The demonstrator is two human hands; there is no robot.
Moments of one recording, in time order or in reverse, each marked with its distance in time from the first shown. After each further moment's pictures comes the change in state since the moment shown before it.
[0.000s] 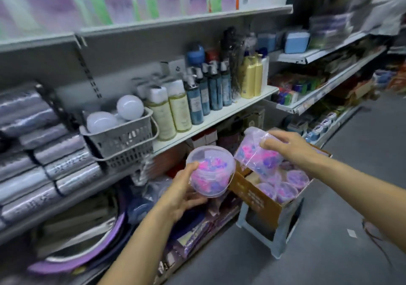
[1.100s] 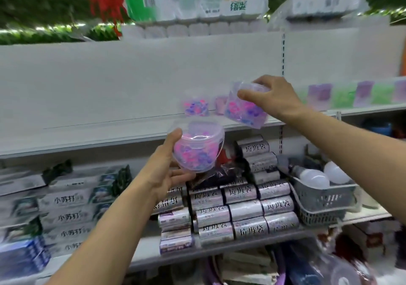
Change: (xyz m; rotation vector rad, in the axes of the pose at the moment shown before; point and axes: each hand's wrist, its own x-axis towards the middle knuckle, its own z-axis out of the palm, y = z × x) left_hand -0.318 0.176 -0.449 -0.125 0.469 0.625; right_hand -0.022 -0.505 0.376 -0.027 0.079 -0.737
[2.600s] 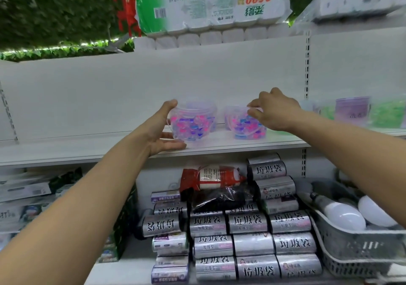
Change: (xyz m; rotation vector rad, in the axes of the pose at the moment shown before) left_hand 0.108 0.074 0.024 0.137 0.190 -0.003; right_hand 0.093 0.062 0.023 -0.593 -0.237 -0.251
